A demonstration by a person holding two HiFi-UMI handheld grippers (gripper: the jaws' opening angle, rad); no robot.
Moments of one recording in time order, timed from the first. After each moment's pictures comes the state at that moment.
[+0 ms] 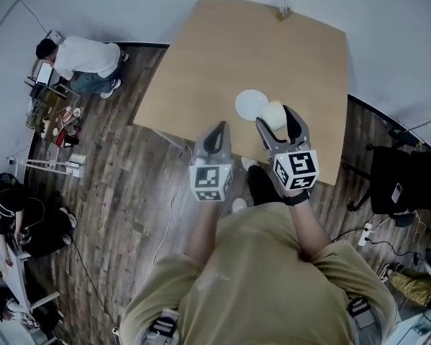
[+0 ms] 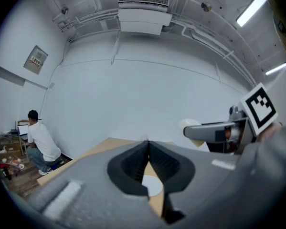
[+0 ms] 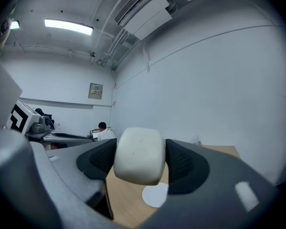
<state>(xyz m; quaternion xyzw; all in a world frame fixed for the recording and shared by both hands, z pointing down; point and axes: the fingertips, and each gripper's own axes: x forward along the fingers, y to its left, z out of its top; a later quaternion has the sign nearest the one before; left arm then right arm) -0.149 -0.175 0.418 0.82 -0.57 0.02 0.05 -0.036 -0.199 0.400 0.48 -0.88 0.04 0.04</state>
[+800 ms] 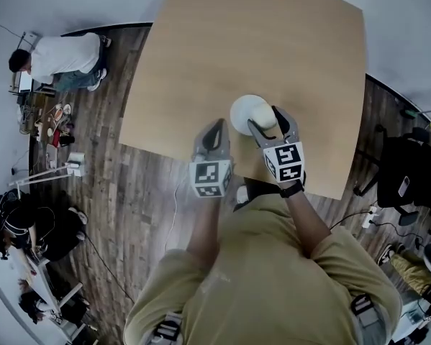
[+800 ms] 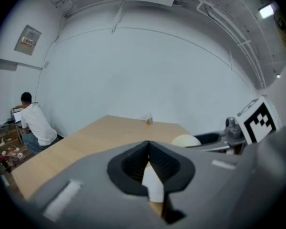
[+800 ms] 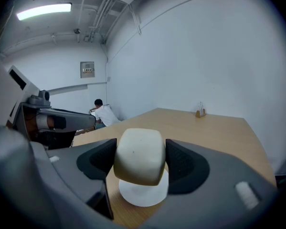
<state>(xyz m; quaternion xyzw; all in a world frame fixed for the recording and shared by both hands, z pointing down) -0.133 -0.346 0.542 0.81 -0.56 0.11 0.15 -0.035 -0.366 0.569 0.45 -0.87 0.14 0.16</state>
